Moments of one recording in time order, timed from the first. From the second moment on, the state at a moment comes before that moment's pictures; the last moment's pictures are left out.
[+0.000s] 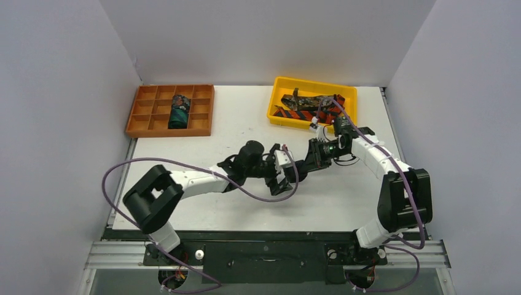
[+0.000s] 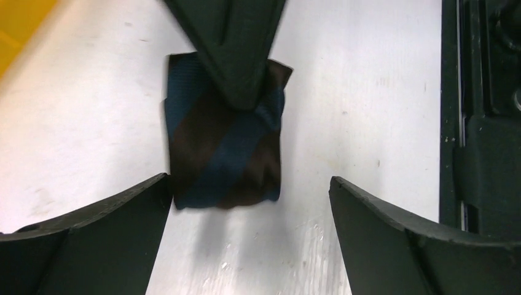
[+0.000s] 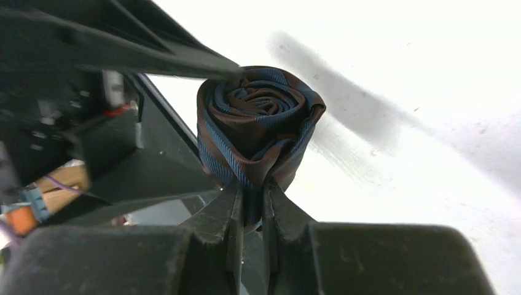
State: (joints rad) left arm -0.88 1.71 0.89 0.36 0.48 0.21; right arm 0.17 1.57 1.06 -0.78 -0.85 0.00
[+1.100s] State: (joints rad) left arm -0.32 1.68 1.09 0.53 0.97 -1.20; right arm 0.20 1.48 1.19 -0.13 -0.84 0.81
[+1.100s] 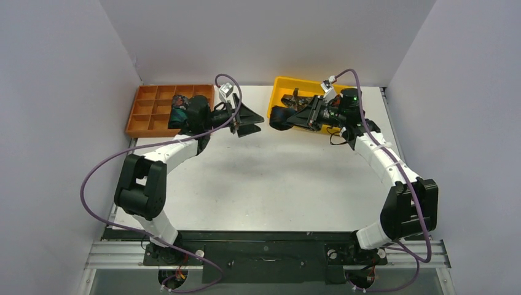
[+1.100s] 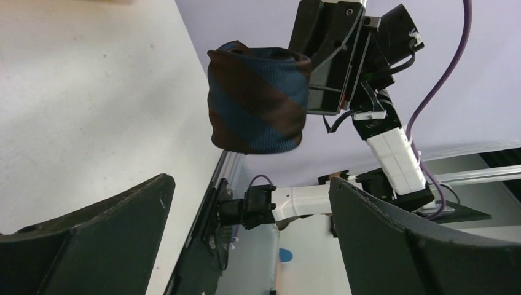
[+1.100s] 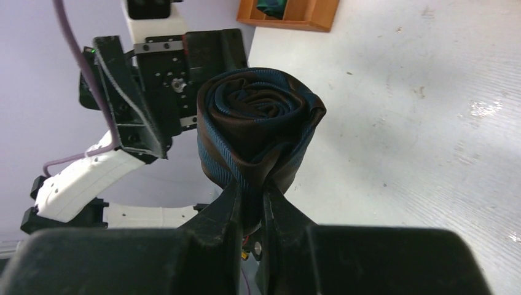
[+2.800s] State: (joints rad) left arm -0.43 1.78 1.12 0.78 0.75 -1.49; right arm 0.33 1.45 1.12 0.10 -0.71 1.03
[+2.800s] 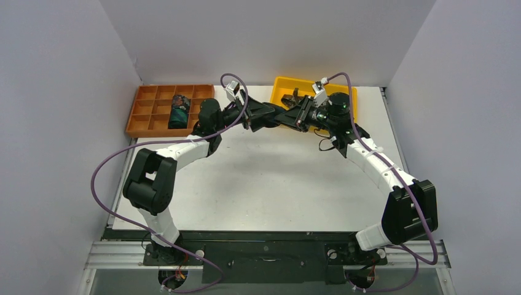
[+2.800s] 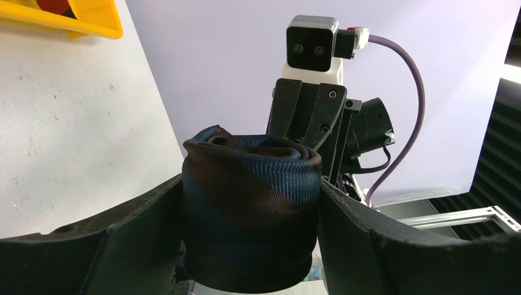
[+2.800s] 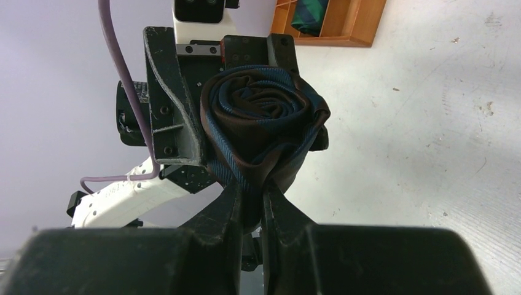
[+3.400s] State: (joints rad) left arm -0.42 1.78 1.13 0.75 0.74 -1.47; right arm 0.33 1.45 1.11 0.10 -0.70 1.01
